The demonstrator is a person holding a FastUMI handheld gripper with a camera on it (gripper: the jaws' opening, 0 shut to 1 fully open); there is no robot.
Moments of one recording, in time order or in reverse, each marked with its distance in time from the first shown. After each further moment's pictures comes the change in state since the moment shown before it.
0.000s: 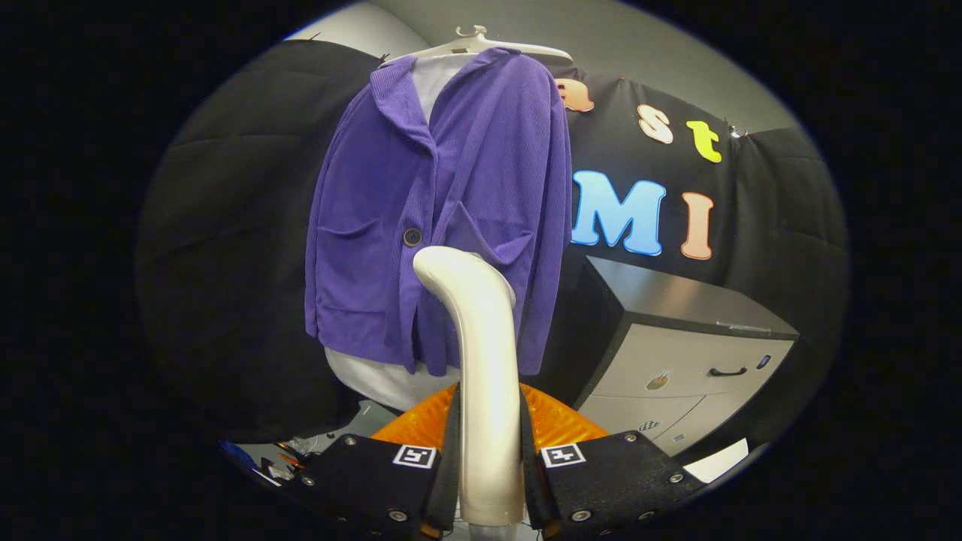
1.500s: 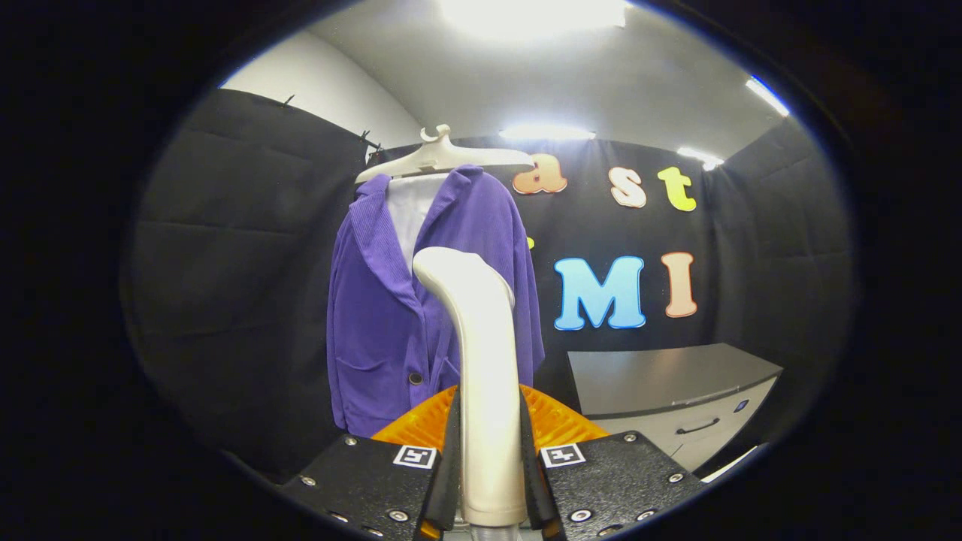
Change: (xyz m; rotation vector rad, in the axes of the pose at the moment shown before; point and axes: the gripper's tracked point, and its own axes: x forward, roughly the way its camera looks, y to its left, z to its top) arm -0.088 -0.032 0.175 0.102 -0.353 0.013
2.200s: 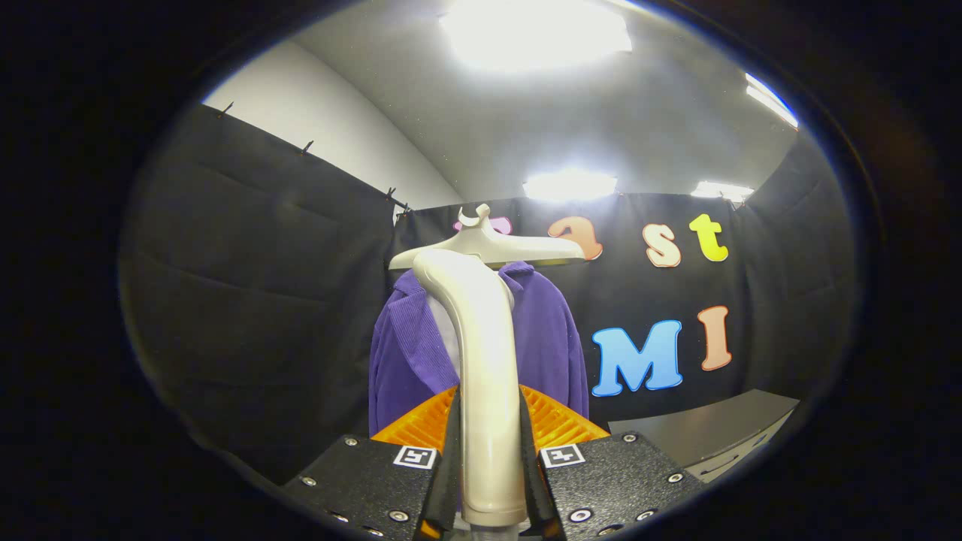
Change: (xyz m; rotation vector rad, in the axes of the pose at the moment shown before) arm 0.022 0.065 0.127 0.017 -0.226 0.114
